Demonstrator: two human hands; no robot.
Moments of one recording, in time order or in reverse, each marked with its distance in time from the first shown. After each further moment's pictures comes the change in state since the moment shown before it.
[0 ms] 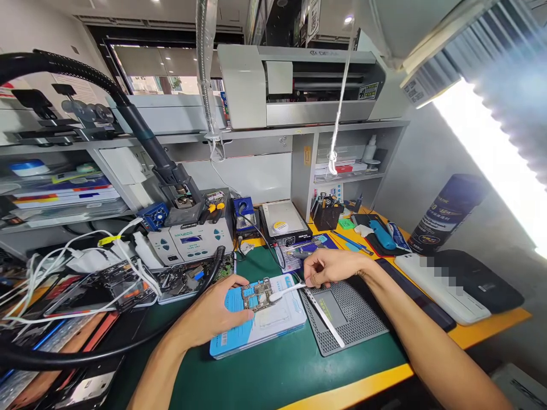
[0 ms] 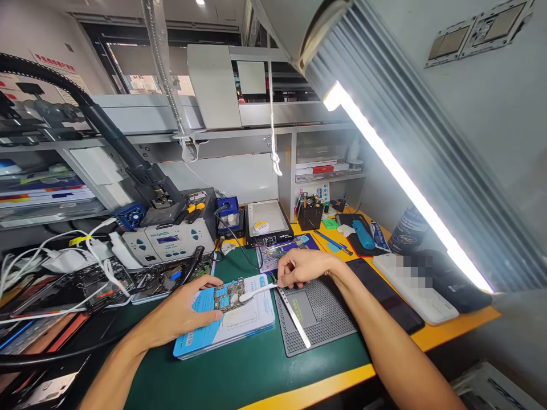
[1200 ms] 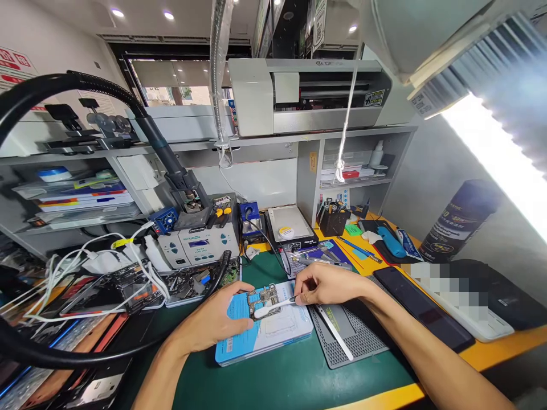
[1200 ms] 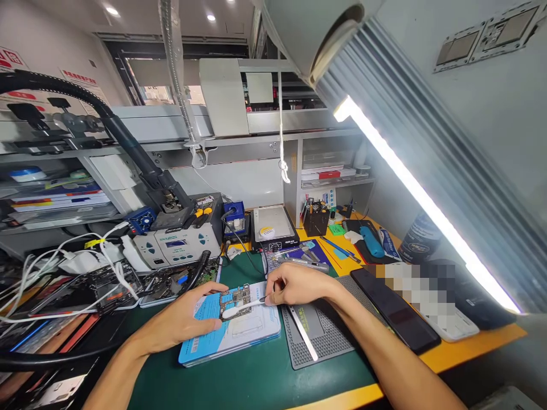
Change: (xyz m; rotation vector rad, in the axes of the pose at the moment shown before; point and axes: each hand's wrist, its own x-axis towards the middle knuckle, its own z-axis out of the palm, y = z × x) left_hand -0.004 -0.003 -0.007 -0.091 -0.062 0.018; right_hand 0.013 -0.015 0.026 -0.168 0.058 -0.181
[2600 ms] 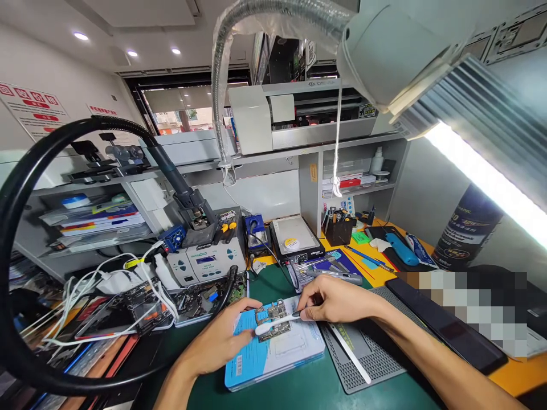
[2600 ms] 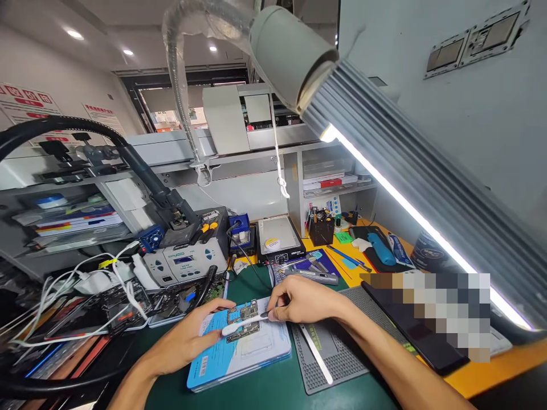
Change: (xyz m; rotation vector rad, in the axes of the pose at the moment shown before) left_hand -0.001 0.007 -0.004 0.001 -0.032 -0.011; right_hand 0.000 -0.011 0.011 -0.024 0.121 -0.075
